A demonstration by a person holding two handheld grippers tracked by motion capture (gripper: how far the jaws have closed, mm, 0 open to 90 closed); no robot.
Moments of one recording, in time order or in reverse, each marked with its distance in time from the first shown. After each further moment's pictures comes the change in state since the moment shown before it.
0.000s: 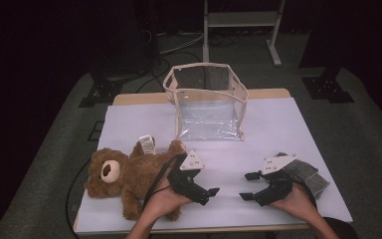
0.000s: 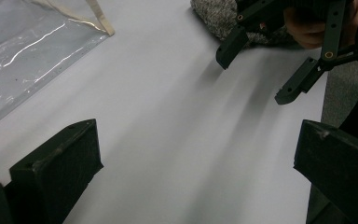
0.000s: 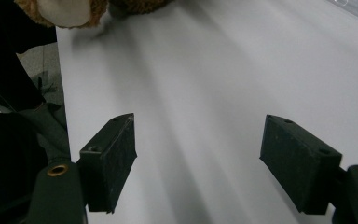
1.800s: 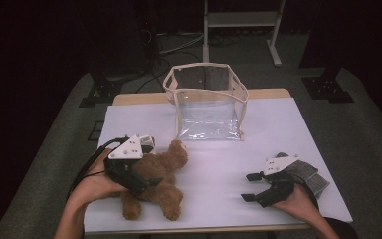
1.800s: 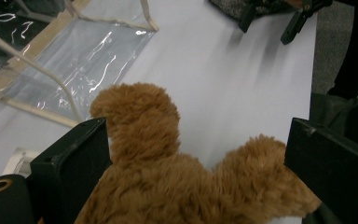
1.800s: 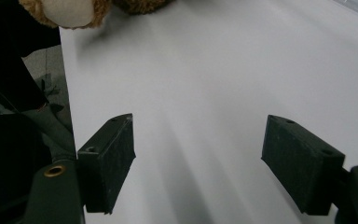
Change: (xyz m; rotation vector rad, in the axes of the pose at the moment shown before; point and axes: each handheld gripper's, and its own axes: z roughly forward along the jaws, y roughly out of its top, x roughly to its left) left arm 0.058 -0.011 -0.139 0.043 0.016 0.209; right arm 0.001 -0.003 -0.003 -0.002 0.005 0.010
